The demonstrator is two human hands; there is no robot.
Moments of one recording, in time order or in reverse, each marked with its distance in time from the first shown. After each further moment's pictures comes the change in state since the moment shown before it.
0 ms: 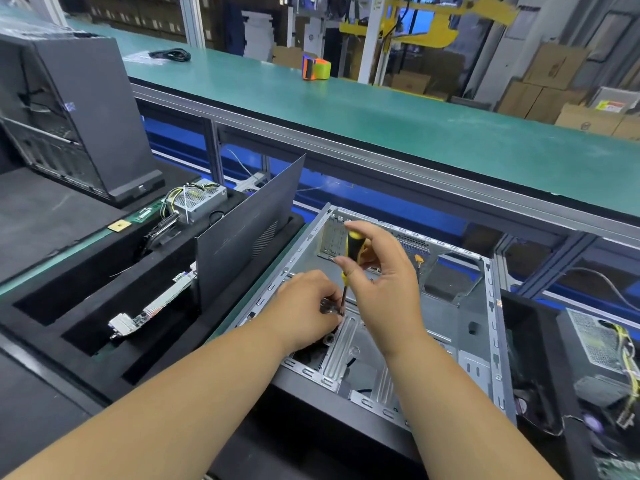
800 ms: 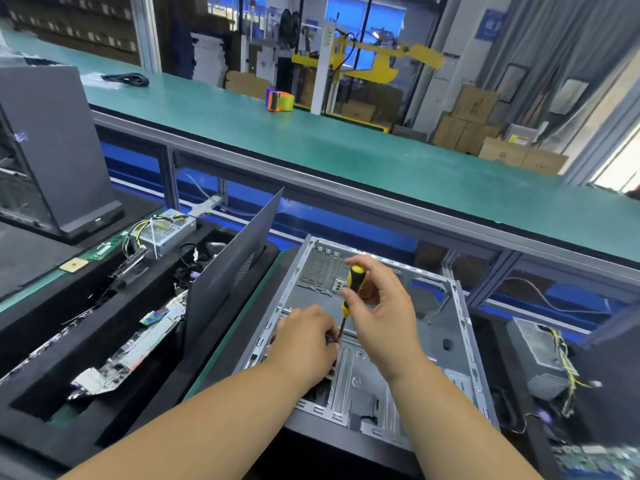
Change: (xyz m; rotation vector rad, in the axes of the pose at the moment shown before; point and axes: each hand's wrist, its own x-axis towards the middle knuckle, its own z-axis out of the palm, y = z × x) left_hand 0.005 -0.002 0.004 0.139 0.041 0.042; right_hand 0.004 -0.009 0.002 -0.211 0.040 0.072
